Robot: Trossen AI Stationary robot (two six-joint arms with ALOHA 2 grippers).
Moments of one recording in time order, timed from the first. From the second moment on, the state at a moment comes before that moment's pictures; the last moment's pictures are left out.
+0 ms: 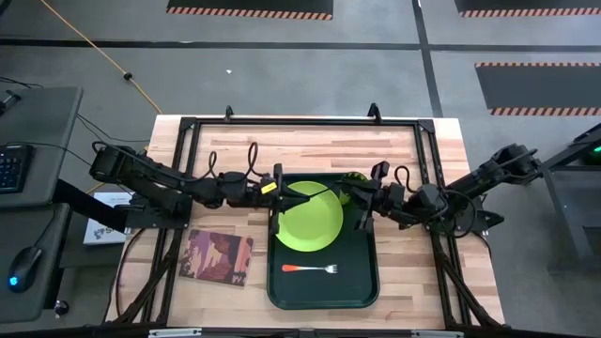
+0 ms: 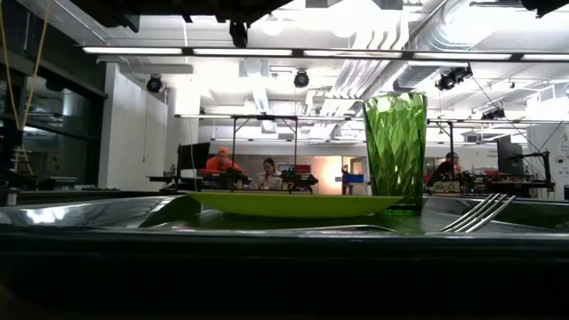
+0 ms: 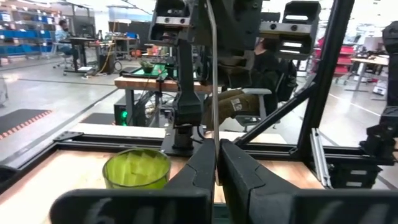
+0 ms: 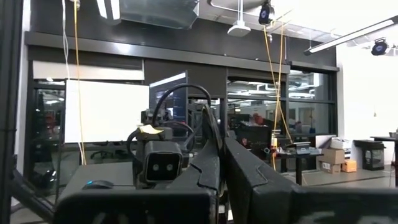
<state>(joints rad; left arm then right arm) -0.13 1.44 0.73 0.76 -0.12 -0.05 0.39 1.28 0.61 1.22 0.63 -0.35</state>
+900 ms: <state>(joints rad) -0.33 1.24 0.73 0.12 -0.05 -0.52 0.66 1.09 0.61 0.87 1.28 -0.45</state>
